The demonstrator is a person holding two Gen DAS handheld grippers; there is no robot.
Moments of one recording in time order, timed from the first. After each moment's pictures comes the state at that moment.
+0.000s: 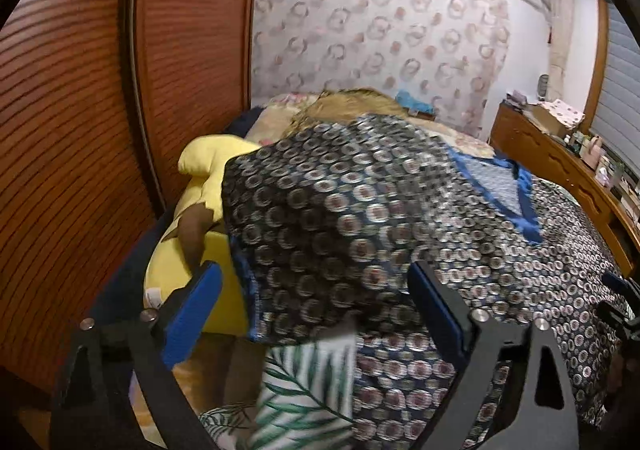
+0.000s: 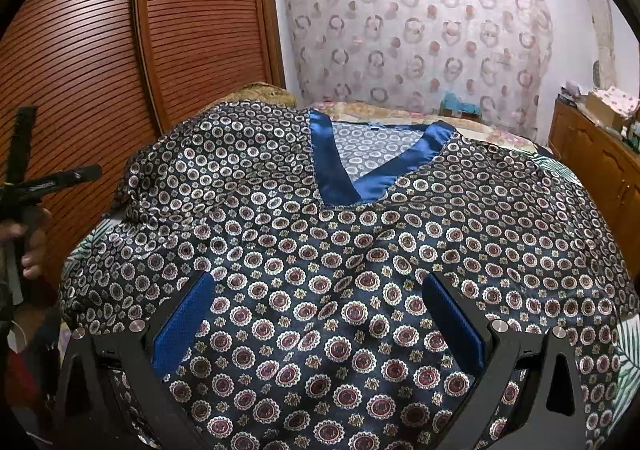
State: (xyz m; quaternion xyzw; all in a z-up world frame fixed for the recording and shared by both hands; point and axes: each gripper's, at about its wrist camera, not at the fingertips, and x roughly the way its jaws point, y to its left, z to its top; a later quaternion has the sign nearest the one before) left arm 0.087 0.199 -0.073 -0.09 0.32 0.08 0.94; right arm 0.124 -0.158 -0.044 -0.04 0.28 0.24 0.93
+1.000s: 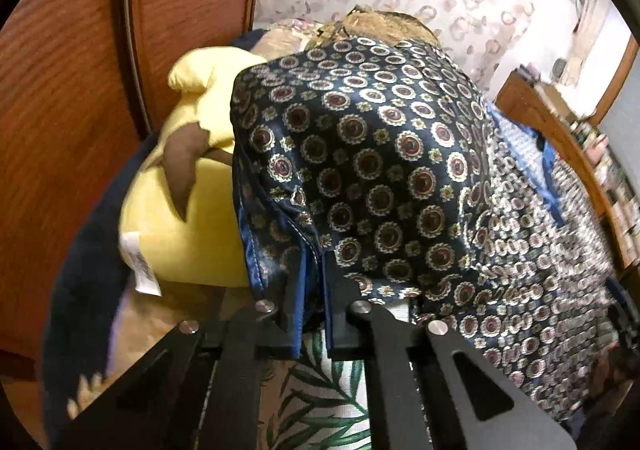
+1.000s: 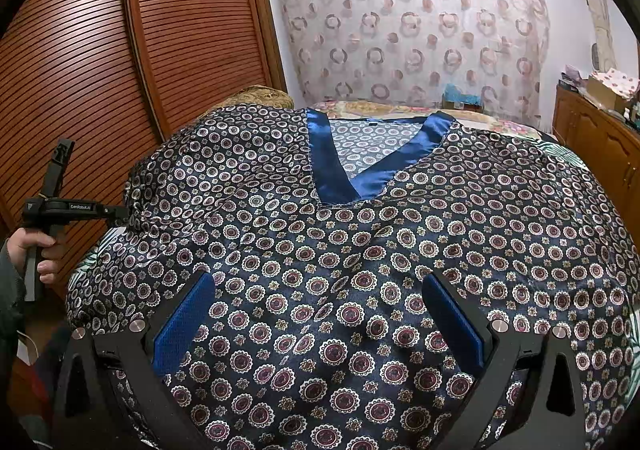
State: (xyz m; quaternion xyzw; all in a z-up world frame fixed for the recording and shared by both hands) left arm 0.117 0.230 -0.116 -0.14 0.43 0.06 0.89; right arm 0.134 -0.163 -0.051 -0.01 0.29 0.25 0.92
